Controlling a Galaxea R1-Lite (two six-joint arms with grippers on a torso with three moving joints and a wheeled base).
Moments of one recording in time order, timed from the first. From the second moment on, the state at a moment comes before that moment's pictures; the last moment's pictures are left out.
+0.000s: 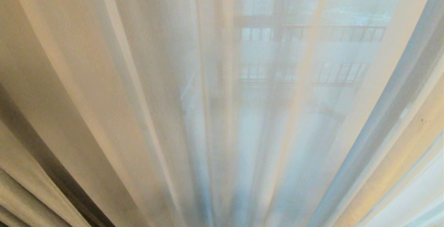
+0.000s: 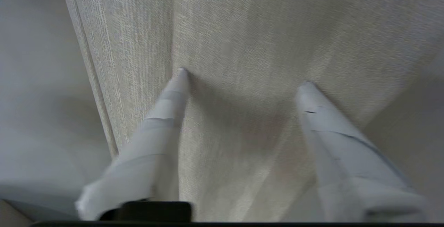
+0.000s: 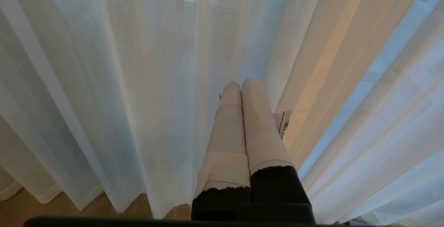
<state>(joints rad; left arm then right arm) 0.75 2.12 -1.99 -0.06 0.31 -0.23 0.00 0.00 0.00 0.01 0.04 -0.12</state>
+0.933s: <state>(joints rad) 0.78 2.07 -1.99 -0.03 0.38 -0.21 0.00 0.00 0.00 0.01 0.04 -0.12</state>
